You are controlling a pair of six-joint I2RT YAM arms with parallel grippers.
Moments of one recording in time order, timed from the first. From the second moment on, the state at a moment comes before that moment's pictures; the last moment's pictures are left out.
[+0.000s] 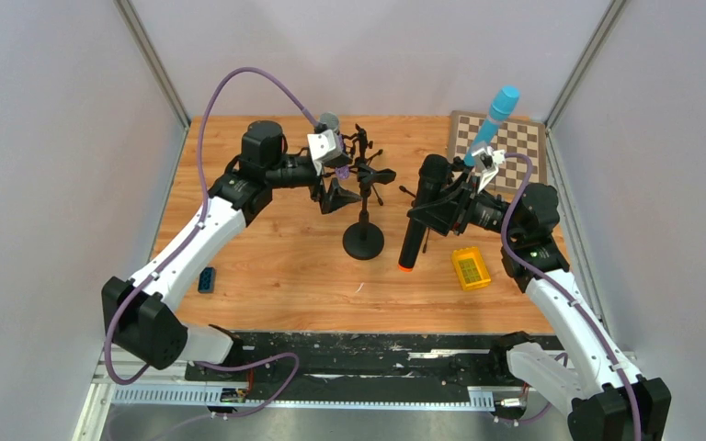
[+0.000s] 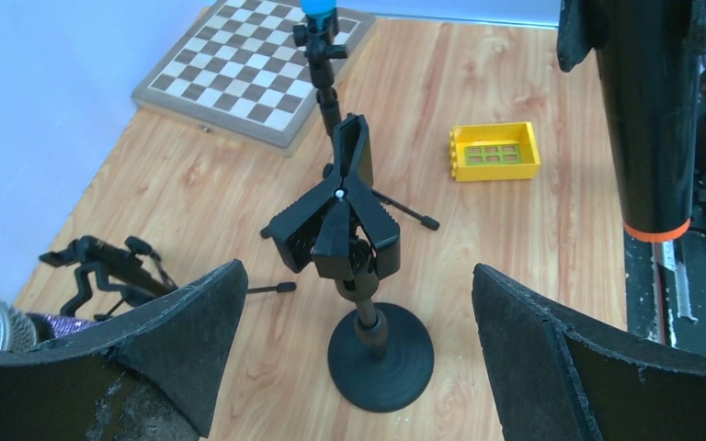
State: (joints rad) left arm -0.46 1.35 1.25 -0.19 0.81 0.35; right arm 0.25 0.92 0.77 0.29 -0.94 0.60
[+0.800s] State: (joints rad) left arm -0.48 1.52 1.36 -0.16 0.89 0.35; right arm 0.25 0.92 0.75 0.35 -0.95 0.66
